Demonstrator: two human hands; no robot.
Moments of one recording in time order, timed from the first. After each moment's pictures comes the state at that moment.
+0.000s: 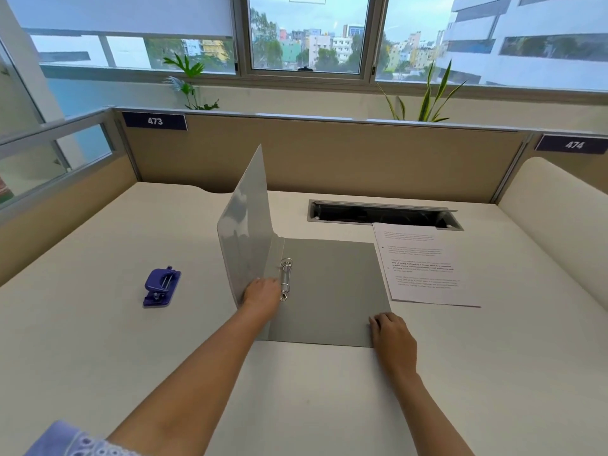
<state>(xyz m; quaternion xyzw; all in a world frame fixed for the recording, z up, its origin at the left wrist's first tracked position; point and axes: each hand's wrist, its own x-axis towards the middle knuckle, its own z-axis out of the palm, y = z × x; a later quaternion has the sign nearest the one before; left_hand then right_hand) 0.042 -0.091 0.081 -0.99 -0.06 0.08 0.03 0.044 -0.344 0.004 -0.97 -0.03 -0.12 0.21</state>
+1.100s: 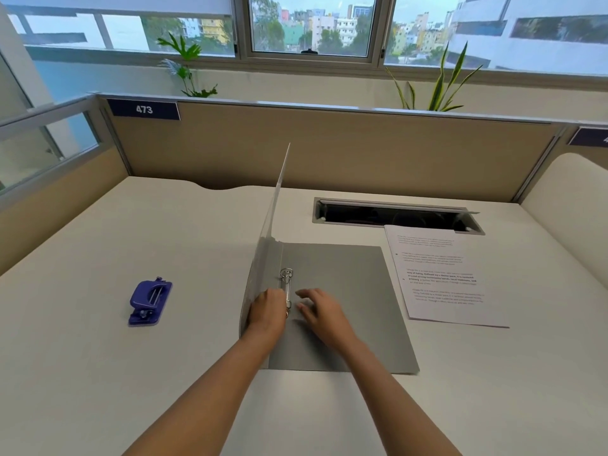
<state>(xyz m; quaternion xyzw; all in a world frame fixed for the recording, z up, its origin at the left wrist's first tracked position) 0.071 -0.092 0.065 -0.97 -0.17 0.05 -0.15 0.108 -0.216 0.022 -0.89 -0.27 0.02 0.36</state>
